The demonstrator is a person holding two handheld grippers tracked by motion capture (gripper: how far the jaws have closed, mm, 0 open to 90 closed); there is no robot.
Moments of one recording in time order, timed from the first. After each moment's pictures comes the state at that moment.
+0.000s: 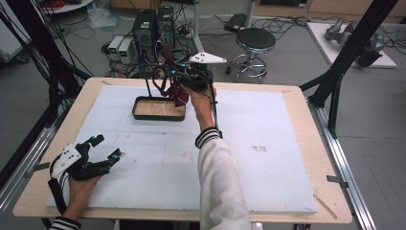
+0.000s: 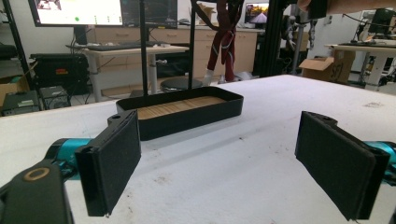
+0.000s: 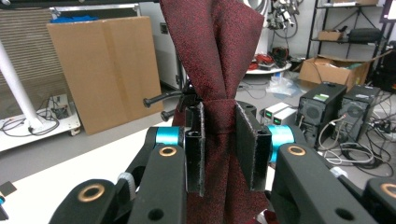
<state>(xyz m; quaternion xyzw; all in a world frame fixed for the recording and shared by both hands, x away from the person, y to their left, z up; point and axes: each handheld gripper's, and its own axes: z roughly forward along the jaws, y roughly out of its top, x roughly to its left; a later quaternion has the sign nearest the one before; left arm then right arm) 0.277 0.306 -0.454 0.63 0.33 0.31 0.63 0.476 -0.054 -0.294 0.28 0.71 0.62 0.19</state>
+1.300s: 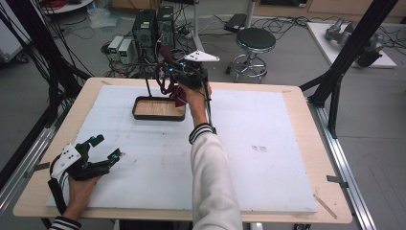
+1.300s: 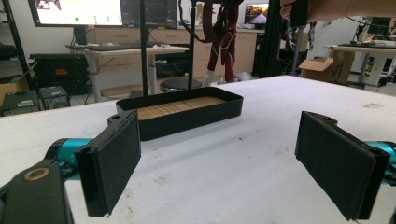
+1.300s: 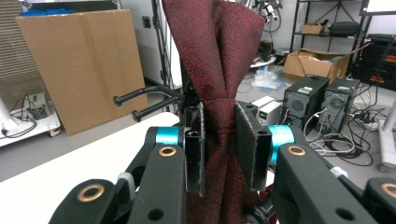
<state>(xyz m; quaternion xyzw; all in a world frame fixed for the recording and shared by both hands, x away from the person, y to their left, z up) 0.277 0.307 -0.454 0.63 0.33 0.31 0.63 0.496 -0.039 -0.304 0.30 0.71 0.61 0.21</state>
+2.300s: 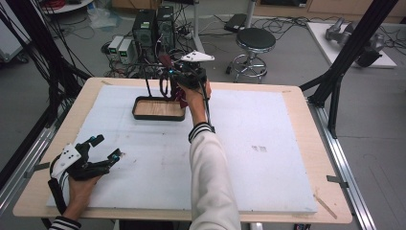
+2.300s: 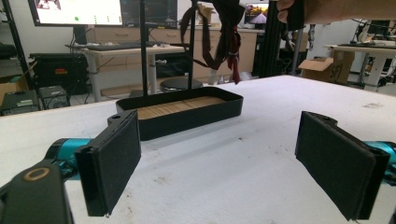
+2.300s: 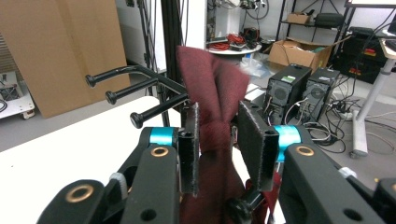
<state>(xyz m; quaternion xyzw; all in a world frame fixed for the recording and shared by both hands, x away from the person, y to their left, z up) 0.277 0.307 -0.454 0.63 0.33 0.31 0.63 0.501 -0.034 -0.308 0.31 0.73 0.56 0.24</state>
